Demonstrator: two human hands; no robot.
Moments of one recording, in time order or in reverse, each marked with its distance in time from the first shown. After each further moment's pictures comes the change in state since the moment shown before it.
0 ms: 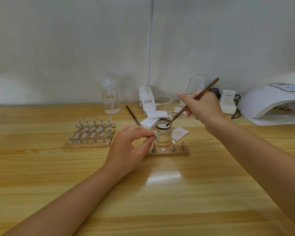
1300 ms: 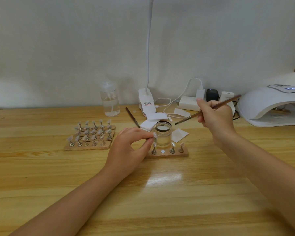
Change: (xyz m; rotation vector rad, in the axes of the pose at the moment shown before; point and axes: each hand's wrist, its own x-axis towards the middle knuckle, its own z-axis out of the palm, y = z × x) left_hand 0.000 0.001 0.000 0.011 0.012 -0.005; right_hand -0.014 0.020 -0.012 0.250 0.199 0.102
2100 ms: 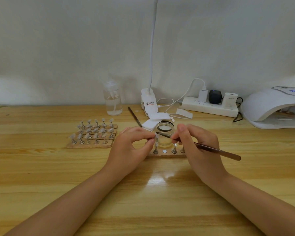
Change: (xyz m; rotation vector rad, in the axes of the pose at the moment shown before) left_hand 0.000 0.004 -0.003 -0.004 -0.024 -0.082; right_hand -0.079 0.006 0.012 -0.042 -0.285 -0.579
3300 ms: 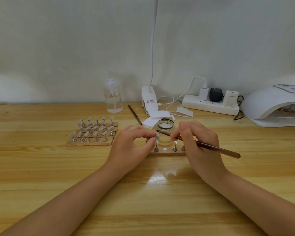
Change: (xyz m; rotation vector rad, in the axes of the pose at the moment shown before) left_hand 0.000 0.002 0.001 0.023 -0.004 -0.003; right_hand -0.001 0.004 0.003 -0.062 0.027 -0.061
